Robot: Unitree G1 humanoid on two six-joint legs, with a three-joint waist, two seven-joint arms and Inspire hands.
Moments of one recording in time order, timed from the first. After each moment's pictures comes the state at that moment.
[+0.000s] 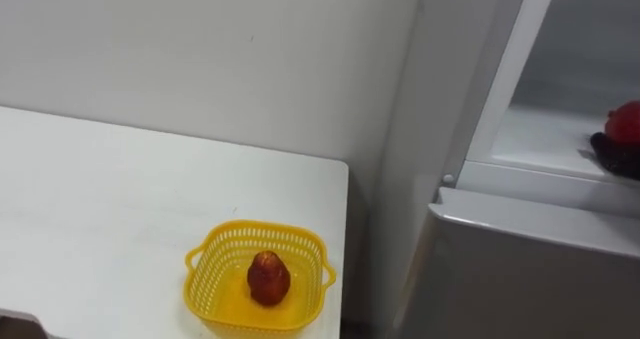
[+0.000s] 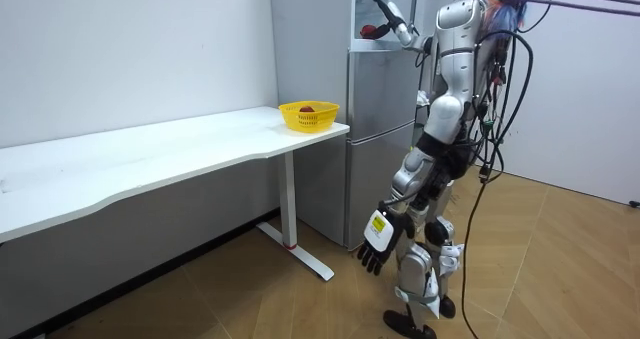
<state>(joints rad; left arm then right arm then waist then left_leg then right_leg) 0.22 0.34 0.01 0.99 0.43 0.09 -0.08 -0.53 -0.79 -0.02 0.50 -0.48 -0.02 -0.60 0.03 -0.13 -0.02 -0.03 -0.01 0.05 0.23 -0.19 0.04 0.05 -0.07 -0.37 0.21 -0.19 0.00</state>
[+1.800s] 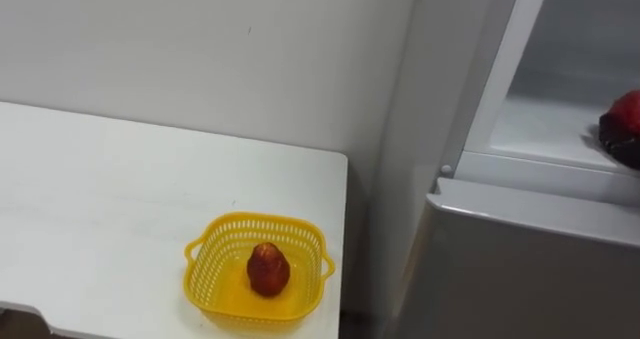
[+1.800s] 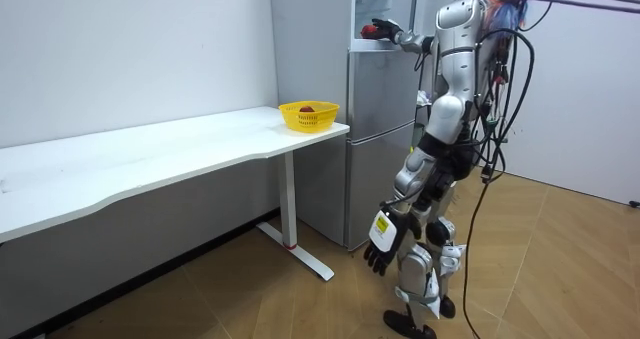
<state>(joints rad) 0.21 0.35 -0.03 0.97 0.43 0.11 -0.12 -0.66 -0.80 0.01 0.74 0.03 -0.03 -0.33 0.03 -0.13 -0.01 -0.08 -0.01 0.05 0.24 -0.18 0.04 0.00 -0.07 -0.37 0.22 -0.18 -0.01</state>
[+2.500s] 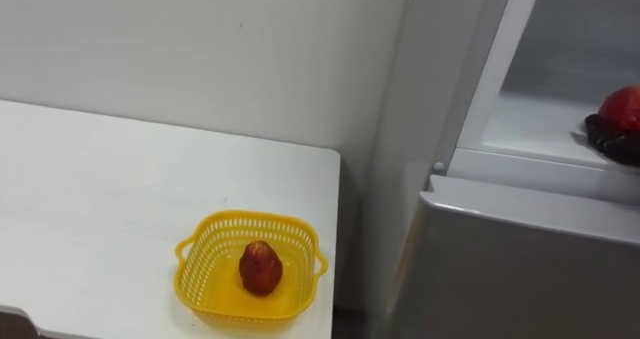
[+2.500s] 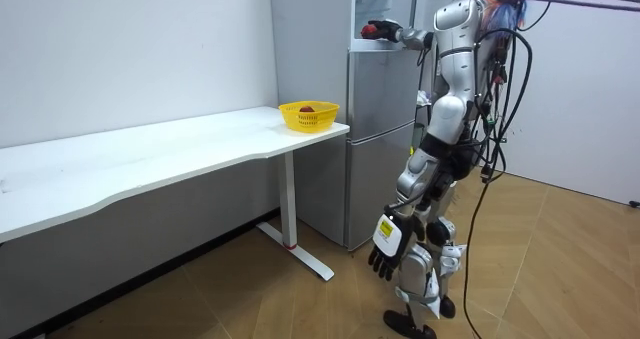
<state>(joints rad) 0.25 0.35 0.03 0.97 0.43 0.11 -0.14 -0.69 -0.85 0.02 0.74 0.09 -0.01 -0.15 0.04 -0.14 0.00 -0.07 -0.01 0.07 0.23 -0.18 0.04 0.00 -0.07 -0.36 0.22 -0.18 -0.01</state>
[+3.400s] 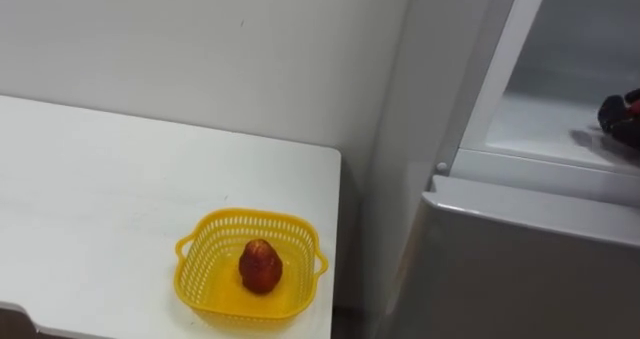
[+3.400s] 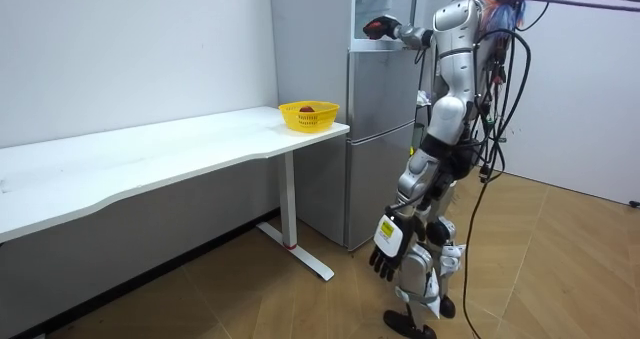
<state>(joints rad) 0.25 0.35 0.02 0.97 0.43 0.11 -0.12 -0.74 -0.85 0.05 0.74 0.14 0.00 -0.19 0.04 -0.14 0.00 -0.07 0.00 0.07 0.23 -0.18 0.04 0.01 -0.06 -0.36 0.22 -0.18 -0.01</state>
